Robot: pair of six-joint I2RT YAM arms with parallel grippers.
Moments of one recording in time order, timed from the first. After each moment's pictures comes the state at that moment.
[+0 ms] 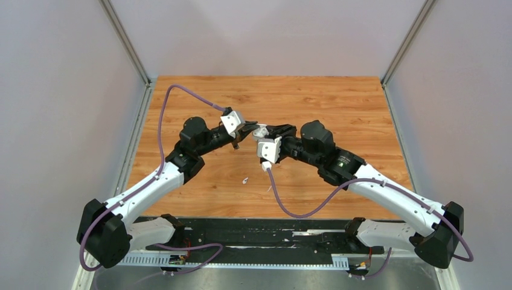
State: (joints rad) left arm -0.60 1.14 0.80 0.39 0.48 0.22; right arm 0.89 1.13 1.02 -0.14 -0.11 -1.06
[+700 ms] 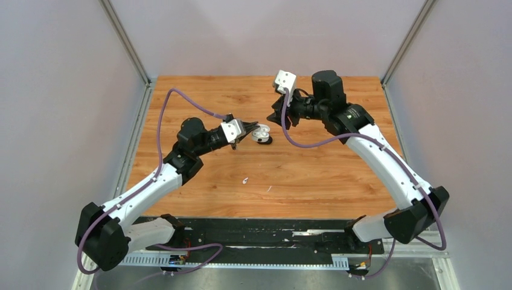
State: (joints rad) left arm -0.60 1.12 0.80 0.39 0.54 0.36; right arm 0.59 1.37 1.52 -0.50 -0.50 -0.45
